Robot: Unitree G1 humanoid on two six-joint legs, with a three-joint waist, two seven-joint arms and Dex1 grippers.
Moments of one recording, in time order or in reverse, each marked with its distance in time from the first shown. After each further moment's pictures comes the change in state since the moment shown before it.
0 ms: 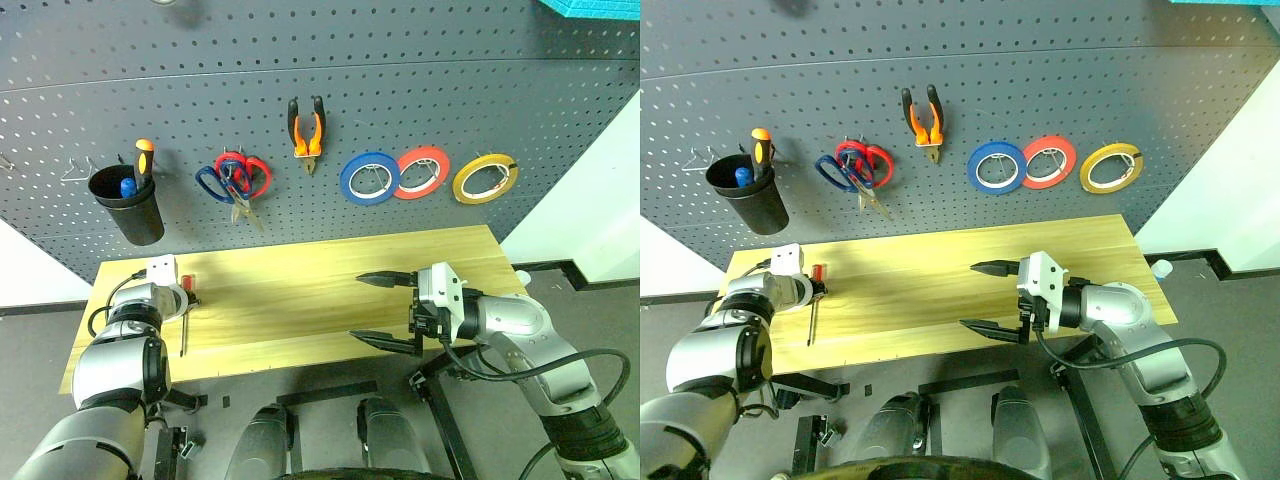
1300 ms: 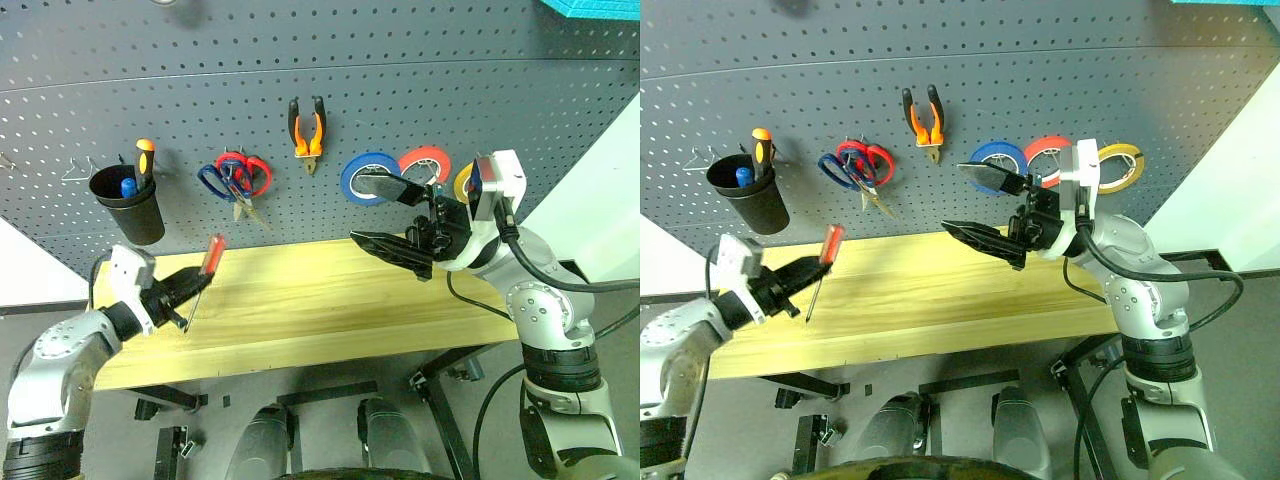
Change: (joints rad) left arm 0.761 0.110 0.145 -1.457 -0.454 -0.064 -0.725; right arm -0.344 0.131 -0.165 0.043 0.419 0.227 -0.077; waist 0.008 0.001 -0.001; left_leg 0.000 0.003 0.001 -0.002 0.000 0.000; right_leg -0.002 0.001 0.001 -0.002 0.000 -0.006
